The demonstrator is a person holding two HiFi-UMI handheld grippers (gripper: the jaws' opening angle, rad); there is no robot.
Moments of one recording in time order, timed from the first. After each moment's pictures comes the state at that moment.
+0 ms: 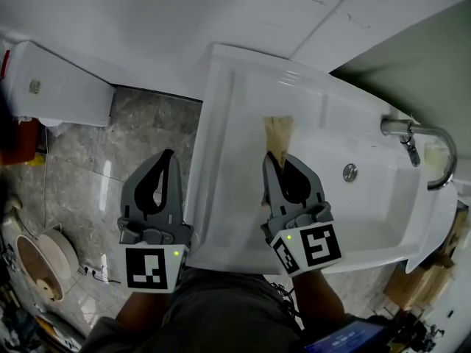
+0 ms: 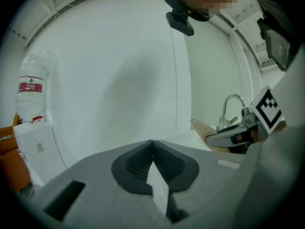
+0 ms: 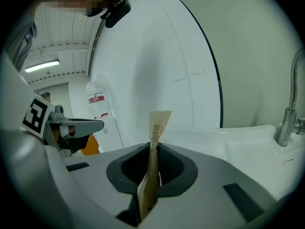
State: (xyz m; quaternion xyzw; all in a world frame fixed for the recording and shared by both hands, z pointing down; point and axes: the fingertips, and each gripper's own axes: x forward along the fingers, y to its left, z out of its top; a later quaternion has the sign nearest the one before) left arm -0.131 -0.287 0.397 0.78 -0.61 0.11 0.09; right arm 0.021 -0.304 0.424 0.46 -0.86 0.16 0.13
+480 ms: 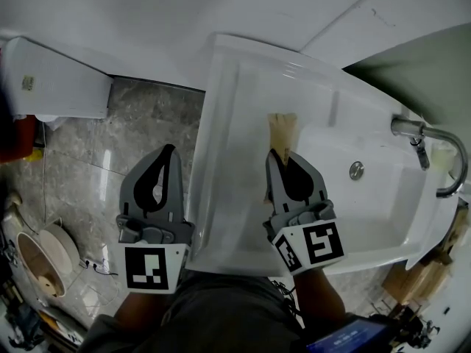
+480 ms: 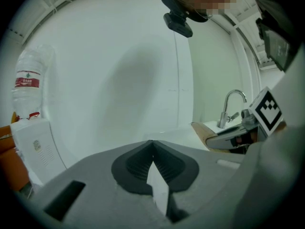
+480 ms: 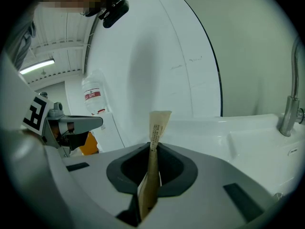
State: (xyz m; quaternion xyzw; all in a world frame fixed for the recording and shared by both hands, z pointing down) left arm -0.134 -0.303 0.421 0.79 -0.60 0.13 0.10; right arm 0.020 -0.315 0.457 0.46 -0.85 0.18 0.15
